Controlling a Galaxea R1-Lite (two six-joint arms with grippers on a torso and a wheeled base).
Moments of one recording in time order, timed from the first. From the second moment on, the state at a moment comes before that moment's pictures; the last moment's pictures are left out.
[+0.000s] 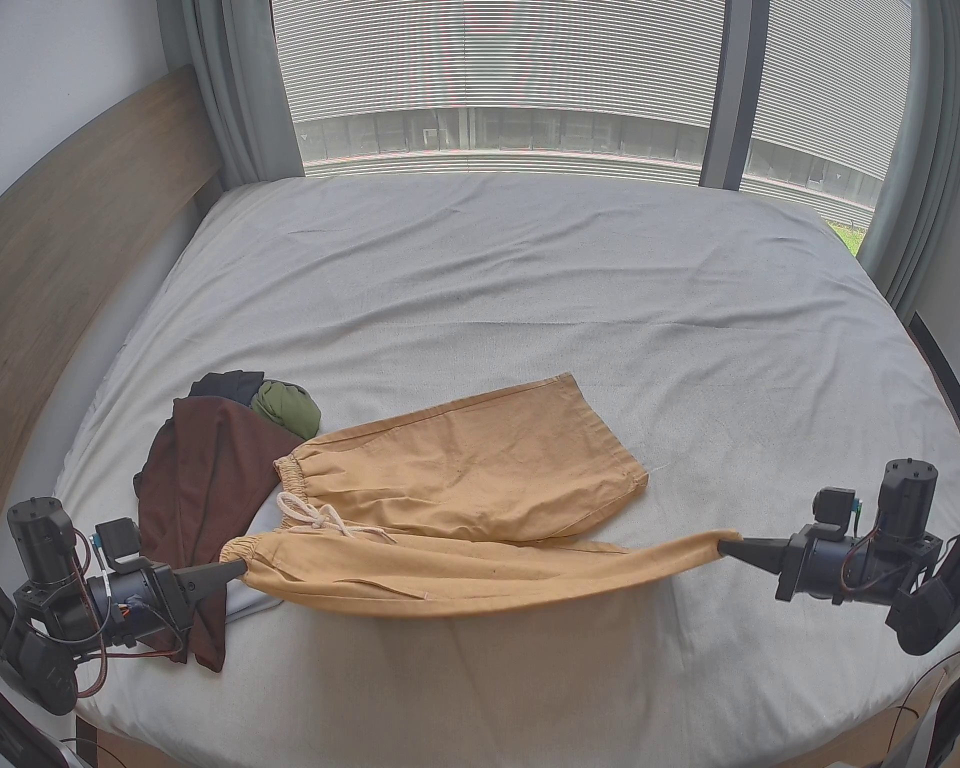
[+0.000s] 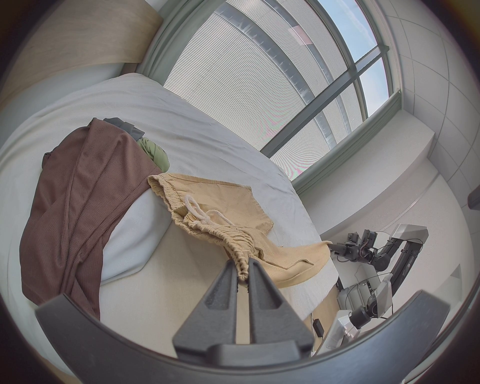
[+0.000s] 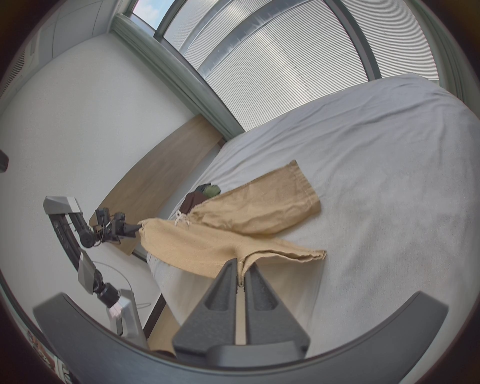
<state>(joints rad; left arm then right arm) 0.11 1.69 -0.04 -1.25 -0.76 -0.35 0.11 1.81 -0.16 -1.25 0.66 0.23</state>
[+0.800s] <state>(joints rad) 0.10 1.88 -0.20 -1.45 -0.66 -0.53 0.07 1.88 -0.64 -1.02 0.65 0.37</state>
